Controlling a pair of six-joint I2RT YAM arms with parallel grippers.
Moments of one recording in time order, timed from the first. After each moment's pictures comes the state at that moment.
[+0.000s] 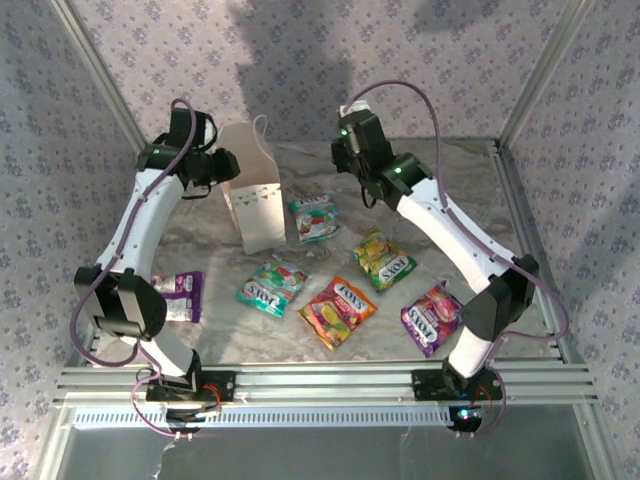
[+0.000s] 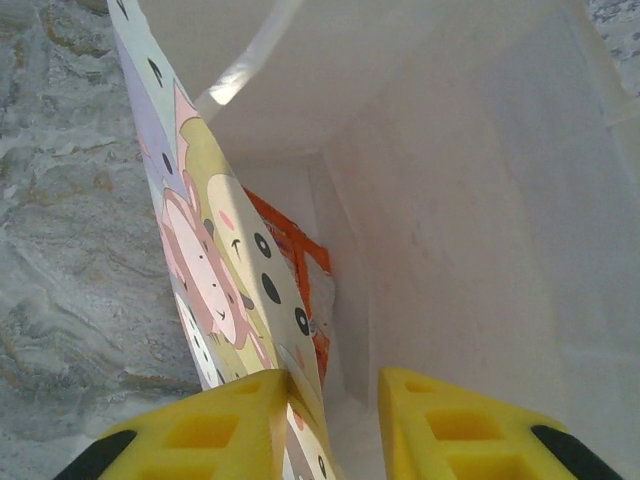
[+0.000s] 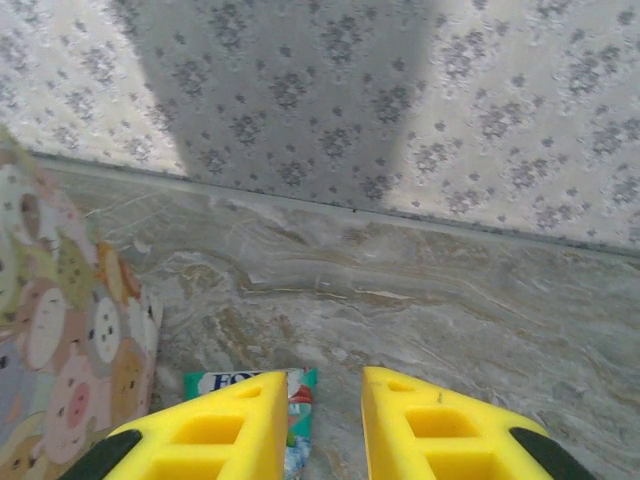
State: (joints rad) left arm -0.19 1.64 1.72 -0.95 0.10 -0.46; right arm 0.65 1.69 1.81 -0.63 0.40 0.20
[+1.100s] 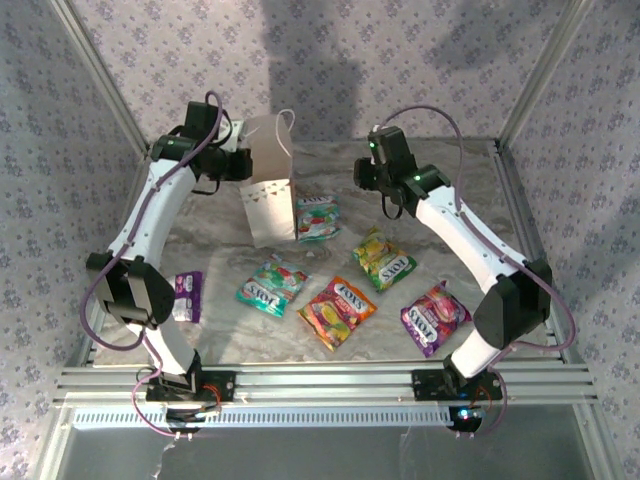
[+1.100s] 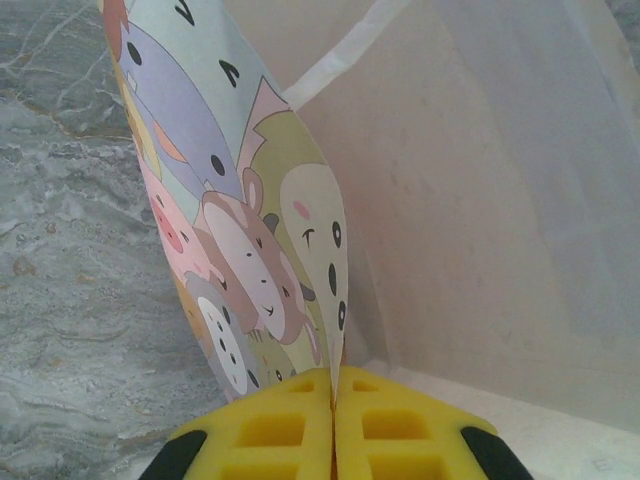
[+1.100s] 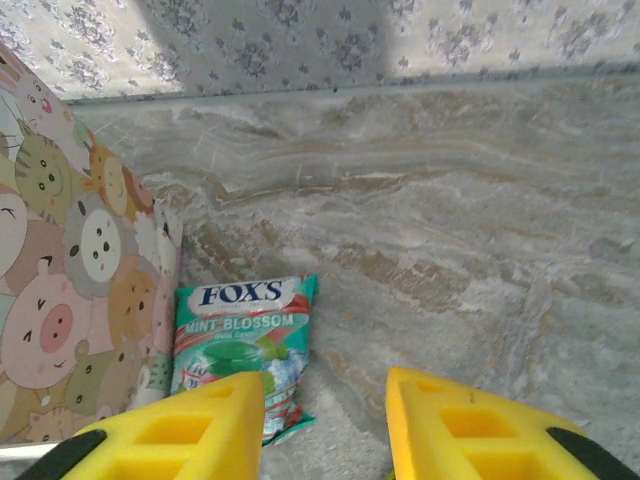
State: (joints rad) left arm -0.23 1.72 1.80 -0.98 0.22 -0.14; right arm 0.50 1.61 1.55 -0.61 0.17 0.39
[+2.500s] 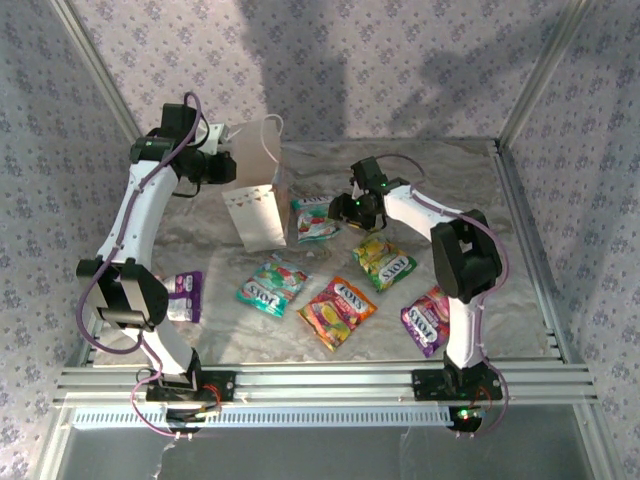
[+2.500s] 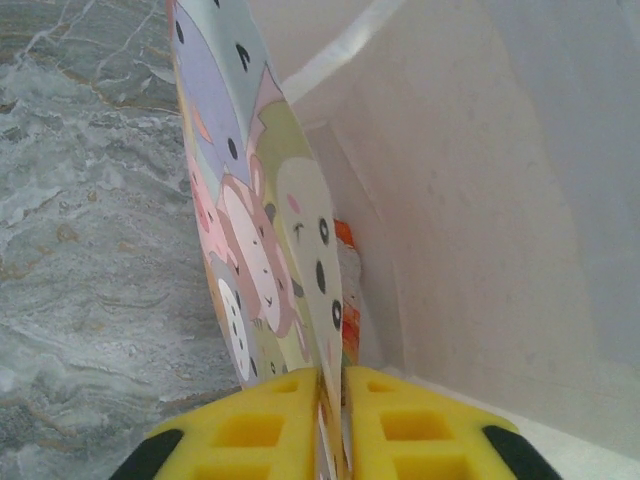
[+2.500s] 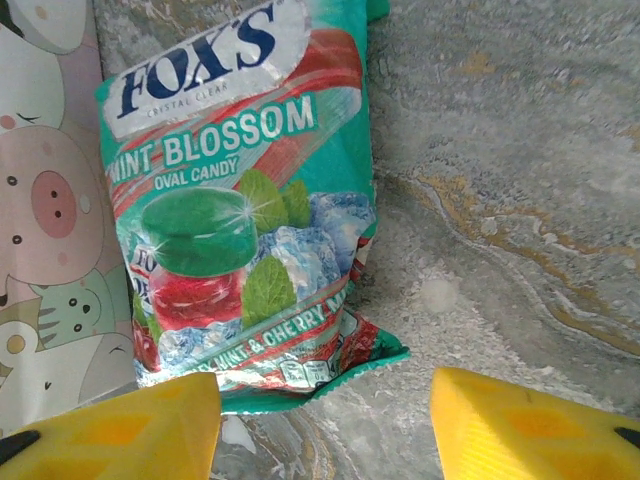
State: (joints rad) left arm -0.13 1.69 1.79 -1.04 0.31 -0.07; right arm 0.44 2.00 1.49 -0.52 -0.29 0.60
